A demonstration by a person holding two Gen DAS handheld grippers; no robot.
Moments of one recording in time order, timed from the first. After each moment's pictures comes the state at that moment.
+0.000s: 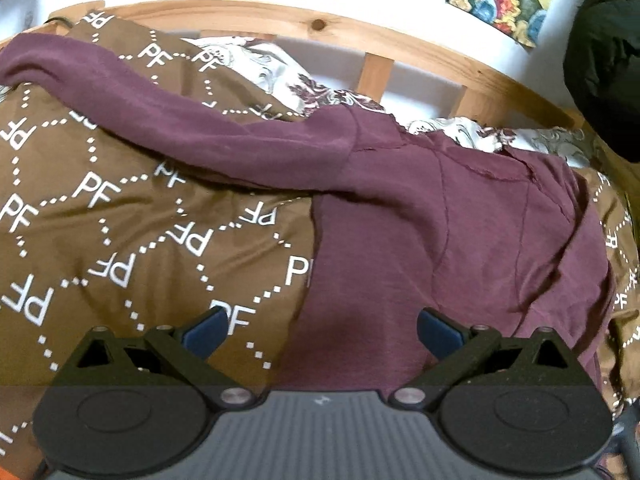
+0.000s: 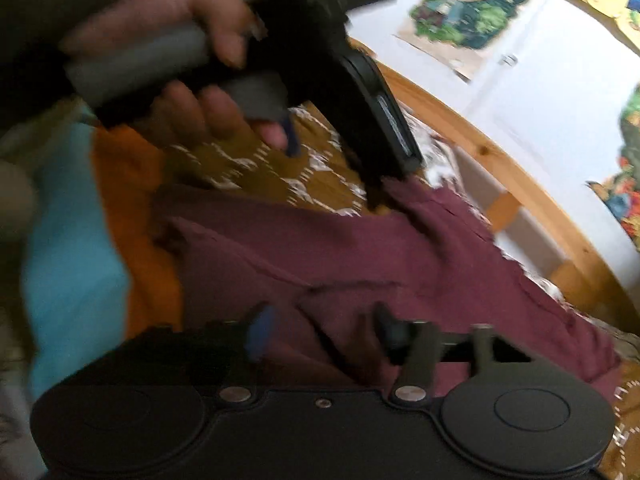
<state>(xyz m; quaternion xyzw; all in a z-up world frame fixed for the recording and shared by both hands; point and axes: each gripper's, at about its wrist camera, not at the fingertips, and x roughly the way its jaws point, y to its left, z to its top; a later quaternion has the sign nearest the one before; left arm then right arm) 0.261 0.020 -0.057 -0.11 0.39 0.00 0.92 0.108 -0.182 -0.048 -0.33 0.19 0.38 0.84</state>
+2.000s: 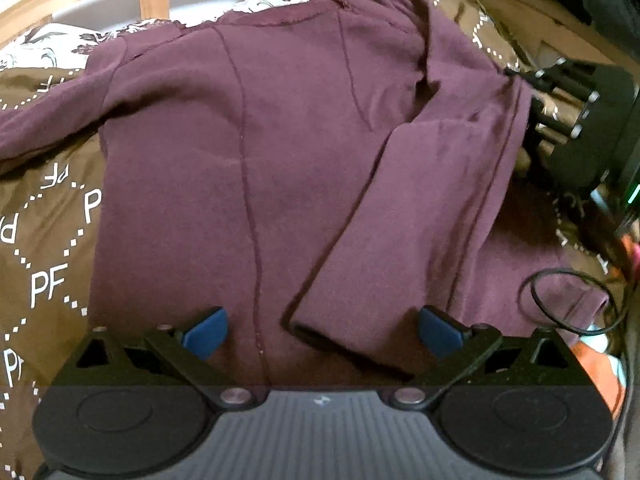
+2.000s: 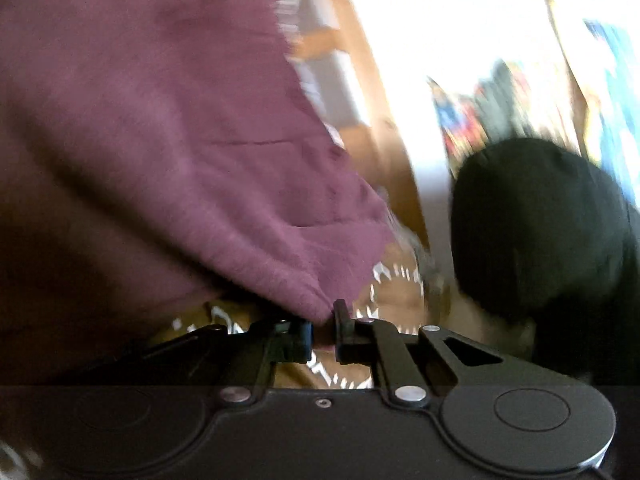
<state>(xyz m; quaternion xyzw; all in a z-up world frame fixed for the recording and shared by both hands) 0.242 -0.078 -0.099 0.06 0.48 -0.22 0.85 0.213 -0.306 -0.099 -0.55 0.19 0.01 0.81</state>
